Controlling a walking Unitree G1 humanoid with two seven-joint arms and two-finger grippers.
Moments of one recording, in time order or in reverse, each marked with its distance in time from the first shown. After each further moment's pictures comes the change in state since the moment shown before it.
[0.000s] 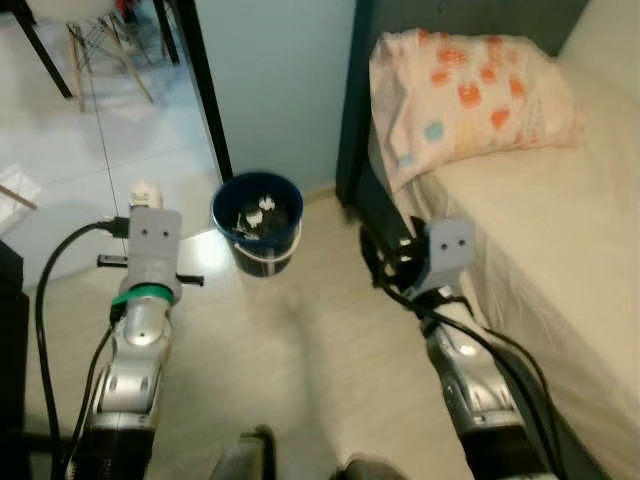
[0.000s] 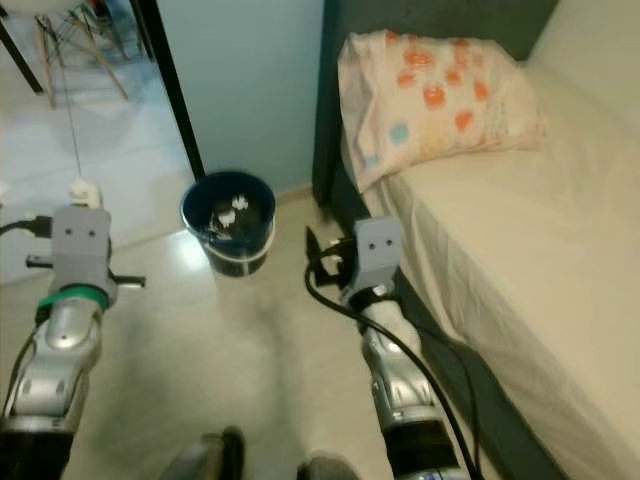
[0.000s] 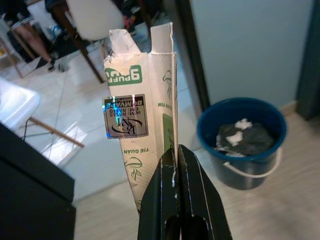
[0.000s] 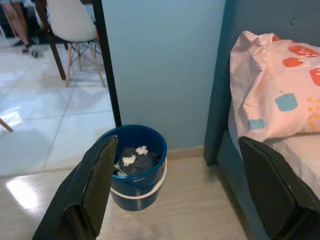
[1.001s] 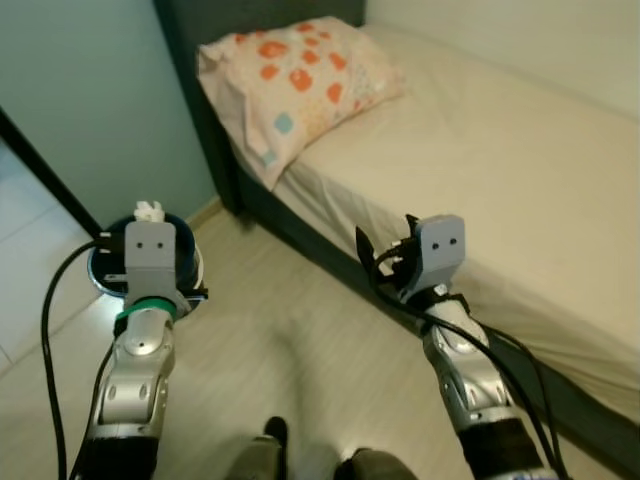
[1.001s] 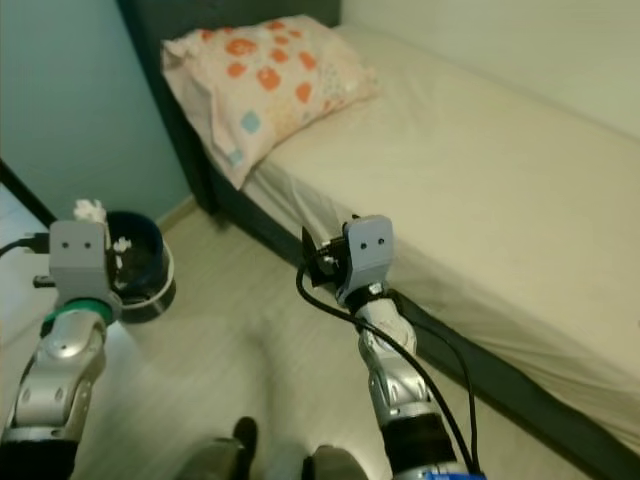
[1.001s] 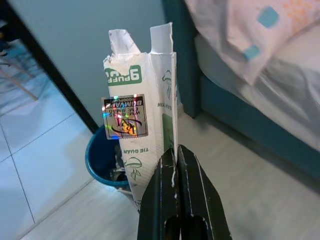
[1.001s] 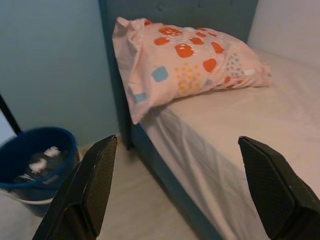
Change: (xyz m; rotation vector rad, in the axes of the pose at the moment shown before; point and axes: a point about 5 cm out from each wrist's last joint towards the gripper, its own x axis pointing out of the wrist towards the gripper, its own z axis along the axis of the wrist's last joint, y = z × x) left arm -0.009 -0.009 -0.012 -0.111 0.100 -0.034; right arm -0.003 -0.001 -0.006 -0.047 0.029 -0.001
